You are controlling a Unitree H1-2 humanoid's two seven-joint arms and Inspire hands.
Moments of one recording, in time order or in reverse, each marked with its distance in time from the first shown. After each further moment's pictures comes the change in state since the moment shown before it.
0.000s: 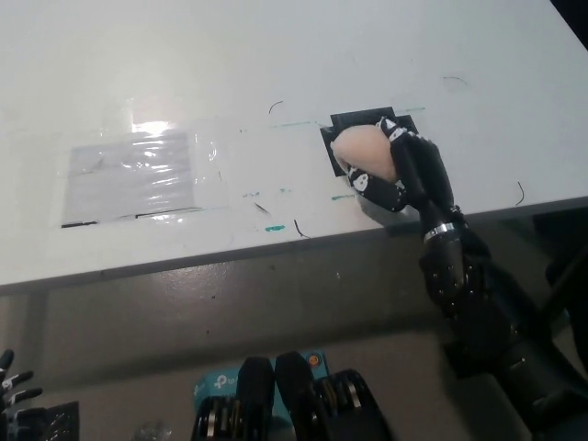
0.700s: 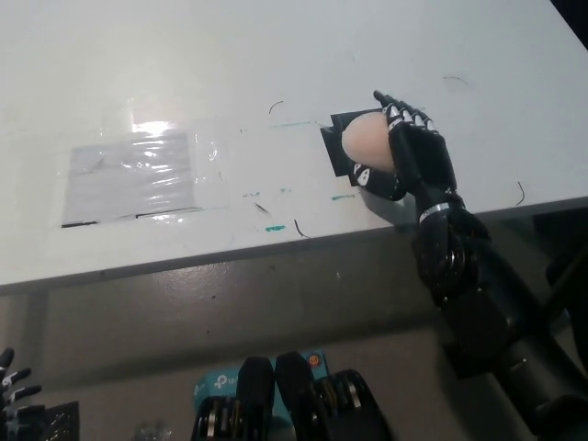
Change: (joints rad) left_arm 0.001 0.000 0.002 -0.012 0.000 0.000 0.000; right_arm 0.021 -0.007 0.035 -0.287 -0.078 0.395 0.146
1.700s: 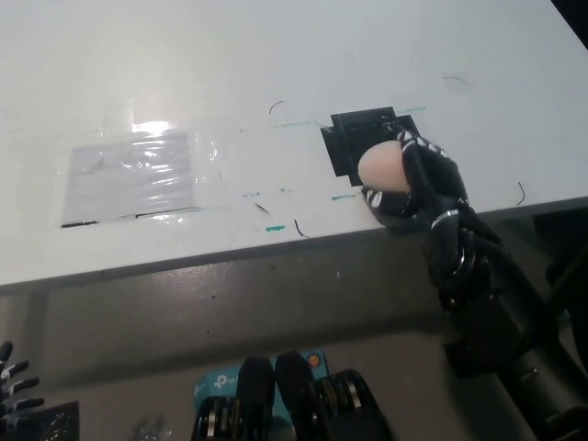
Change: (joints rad) left_arm -0.018 0.001 0.004 -0.002 0.000 0.003 0.000; right_arm 0.020 -0.019 -0.003 -0.048 0.009 0.202 0.196
